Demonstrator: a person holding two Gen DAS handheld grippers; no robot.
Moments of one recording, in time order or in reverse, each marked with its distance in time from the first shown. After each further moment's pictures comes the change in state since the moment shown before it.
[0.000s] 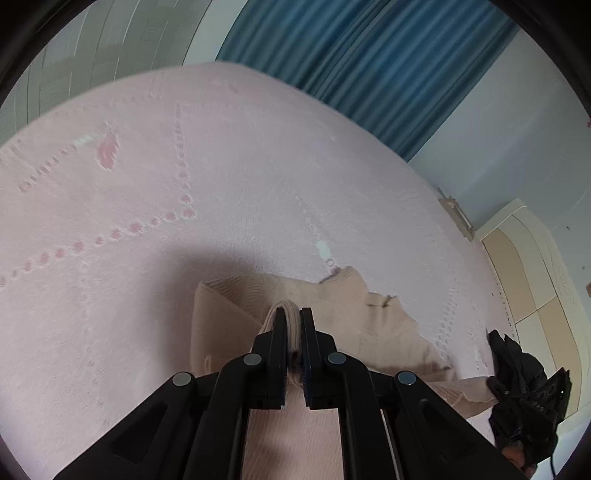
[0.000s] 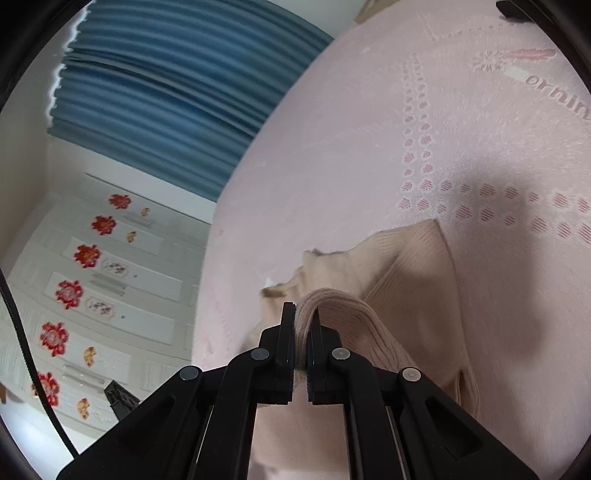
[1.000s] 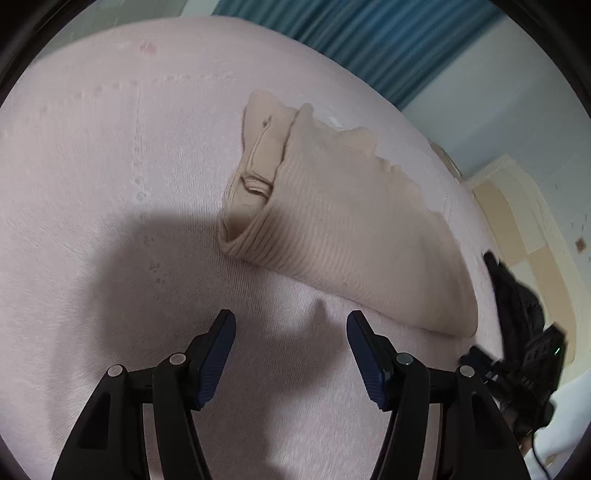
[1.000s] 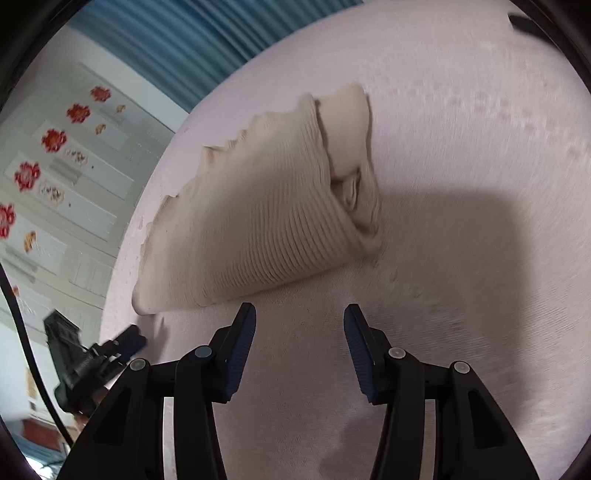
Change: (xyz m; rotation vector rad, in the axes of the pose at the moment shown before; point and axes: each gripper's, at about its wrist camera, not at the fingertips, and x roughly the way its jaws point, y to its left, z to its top) left arm -0.048 0.058 -0.165 0.003 0.143 -0.062; right arm -0.040 -0.061 -0.134 -0.268 0.209 -0.214
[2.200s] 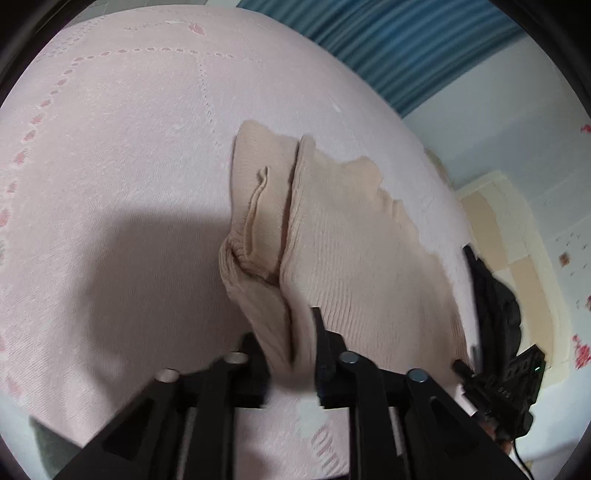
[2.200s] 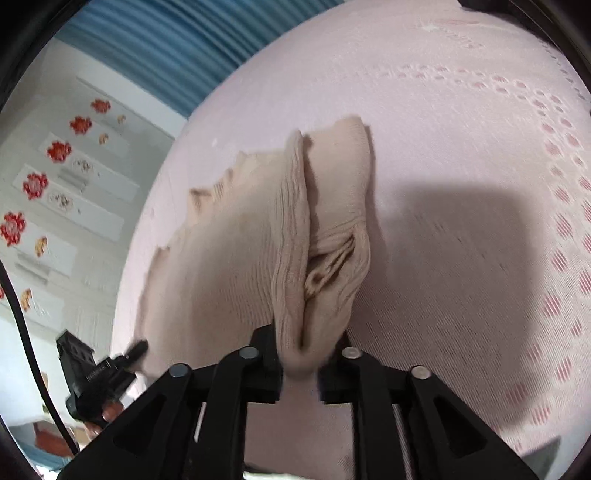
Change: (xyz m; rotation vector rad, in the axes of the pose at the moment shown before) left arm -0.094 0.029 -0.105 -0.057 0.030 0.011; right arm -0.096 -0.034 -0.088 0.017 0.018 -0.001
